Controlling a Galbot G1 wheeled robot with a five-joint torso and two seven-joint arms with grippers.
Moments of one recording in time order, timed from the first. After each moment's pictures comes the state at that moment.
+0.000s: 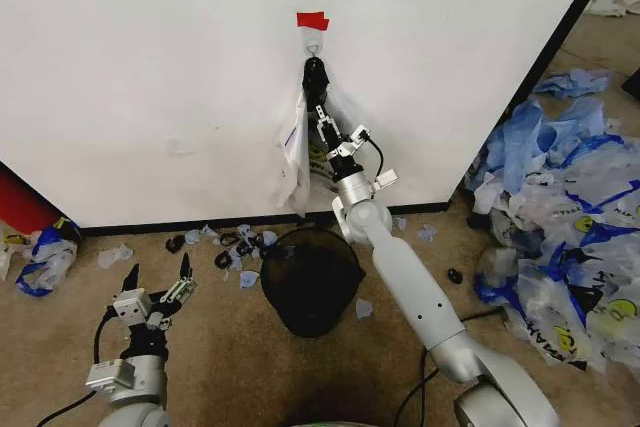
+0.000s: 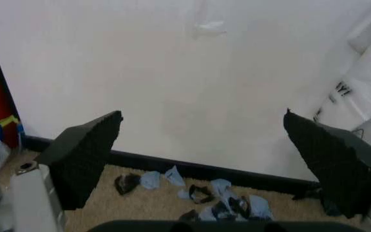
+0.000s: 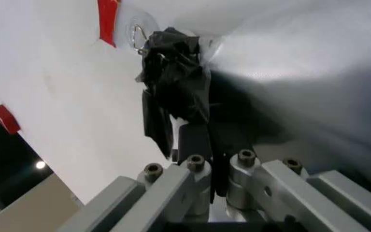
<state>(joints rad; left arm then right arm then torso) 1.63 -1.55 -0.75 -2.11 -0.25 -0.14 0.02 -0.51 1.51 0.06 1.25 1.41 0.16 -0.55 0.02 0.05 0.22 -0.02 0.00</state>
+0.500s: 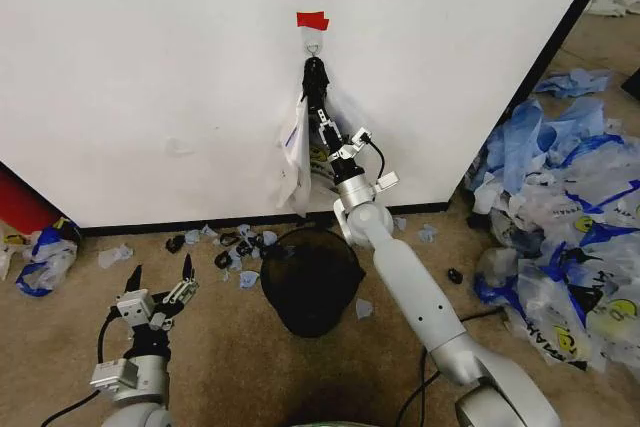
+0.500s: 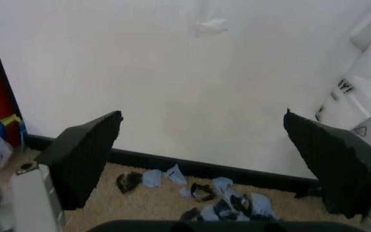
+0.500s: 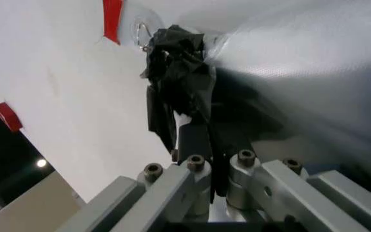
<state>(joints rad) 1.63 -1.55 -0.75 -2.10 -0.24 -0.14 0.02 -0.53 1.50 0.06 1.26 1.41 0.17 -0.55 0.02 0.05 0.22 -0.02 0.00</state>
